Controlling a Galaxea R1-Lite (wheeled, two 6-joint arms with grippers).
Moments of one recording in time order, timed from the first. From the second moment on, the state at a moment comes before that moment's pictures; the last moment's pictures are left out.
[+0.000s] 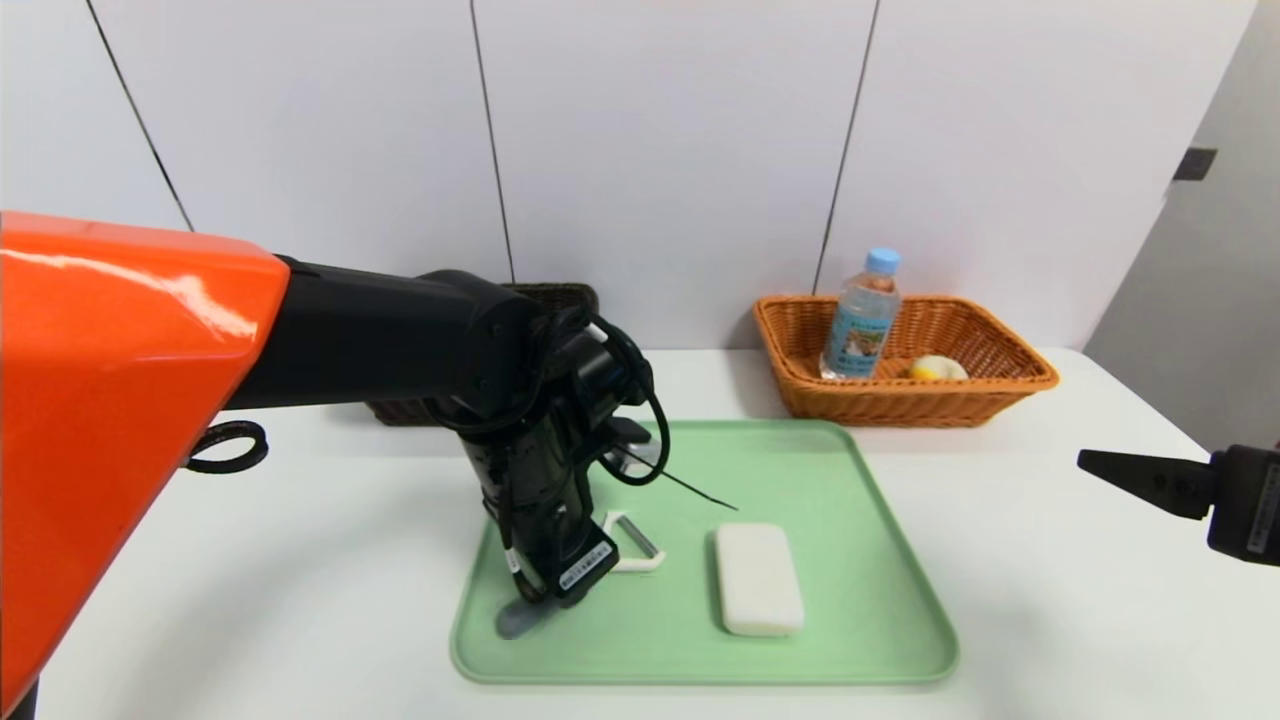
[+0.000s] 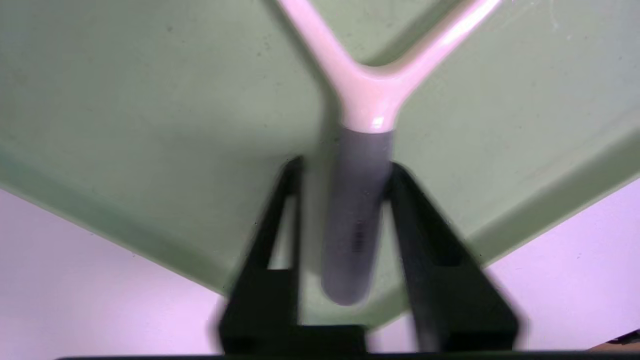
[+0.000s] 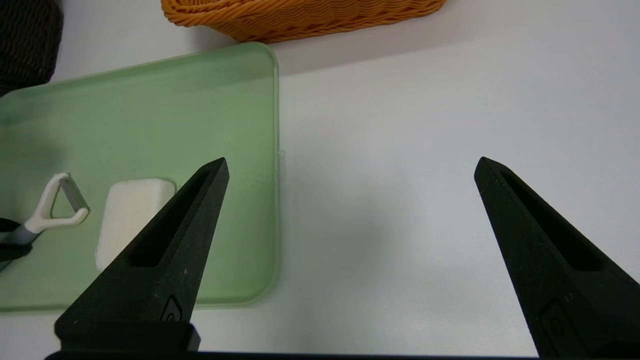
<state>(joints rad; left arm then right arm) -0.69 2.11 -1.65 0.91 -0.03 0.14 0.23 1.07 -0.70 0.12 -0.16 0.31</state>
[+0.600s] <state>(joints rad) -0.69 2.08 -1.68 0.91 -0.06 0.14 0.23 1.07 -0.70 0.12 -0.16 0.31</state>
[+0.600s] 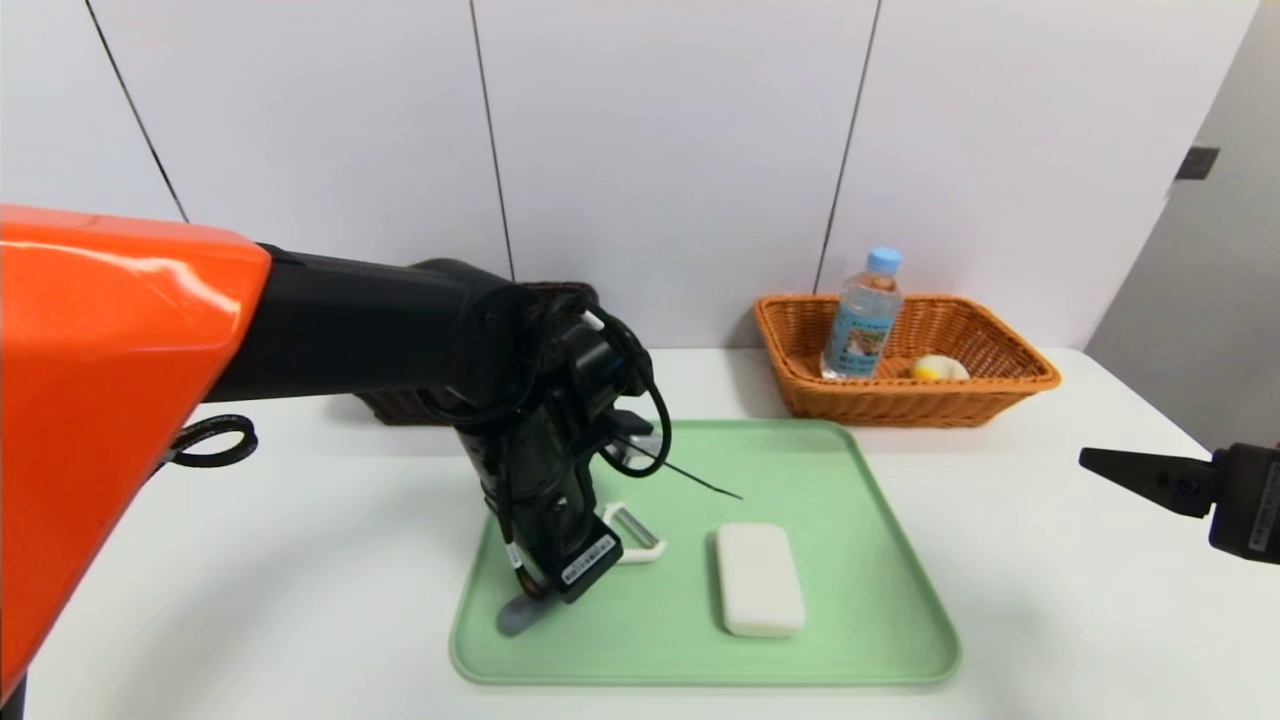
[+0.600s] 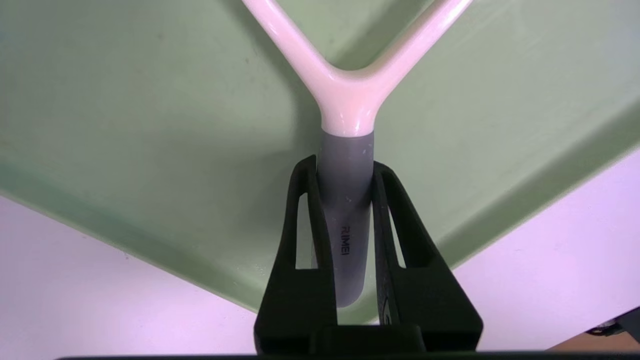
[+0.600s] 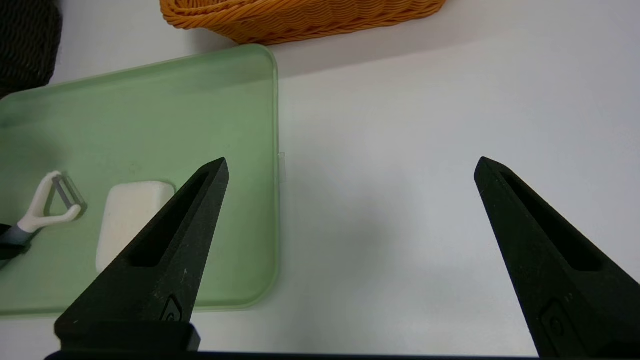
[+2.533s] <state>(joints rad) -0.30 2.11 -1.99 0.49 0.01 -0.10 0.23 1.09 -0.72 0.06 -0.16 0.31</state>
